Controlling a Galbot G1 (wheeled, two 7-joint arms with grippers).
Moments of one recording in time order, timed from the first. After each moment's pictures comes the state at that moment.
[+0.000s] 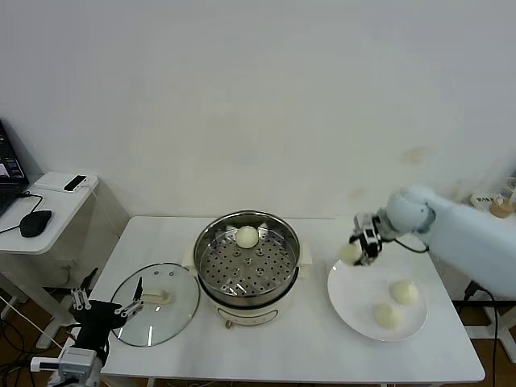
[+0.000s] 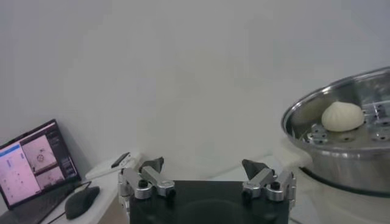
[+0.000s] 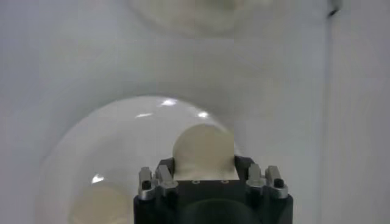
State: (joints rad) left arm 1.74 -1.23 -0.75 -2.35 0.04 0.31 -0.06; right arm 0.22 0.65 -0.90 1.49 0.02 -0.42 -1.05
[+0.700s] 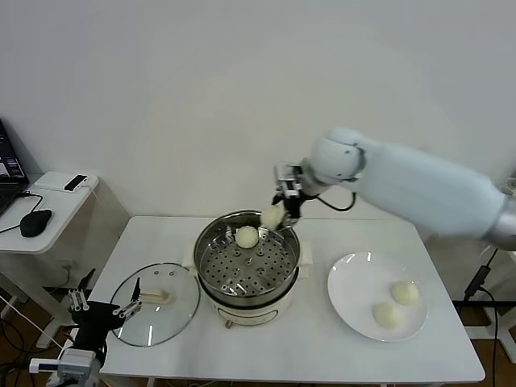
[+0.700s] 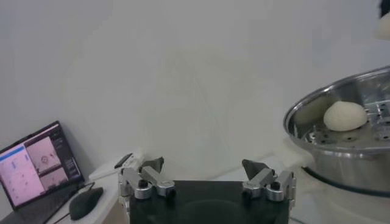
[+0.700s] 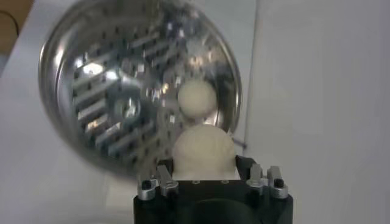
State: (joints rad) left arm 1.75 -1.23 -0.75 -2.35 0.06 0.31 -0.06; right arm 0.50 1.03 -1.07 1.46 0.35 -0.59 -0.93
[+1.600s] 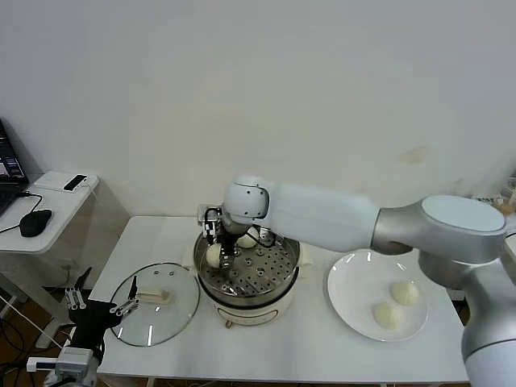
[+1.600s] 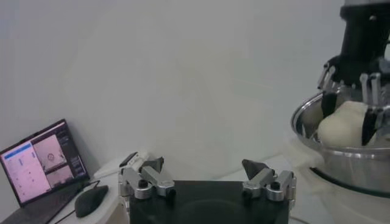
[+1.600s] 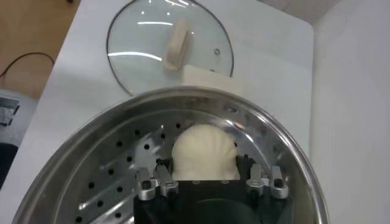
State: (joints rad) left arm 1.73 -1.24 -0.76 -2.34 0.05 0.30 -0.06; right arm 0.37 1.38 -1.15 1.26 0.44 -0.71 -0.80
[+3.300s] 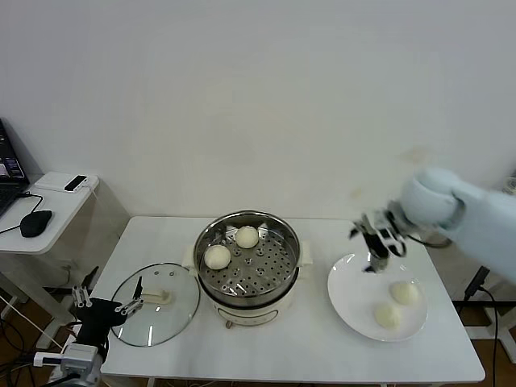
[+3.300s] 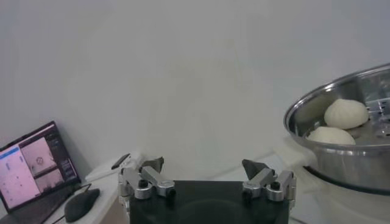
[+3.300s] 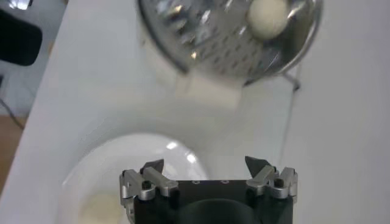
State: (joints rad) left arm 1.72 -1.20 -0.74 -2.32 0.04 0.31 -0.06; right arm 0.25 0.44 -0.91 1.75 0.00 -0.39 -1.14
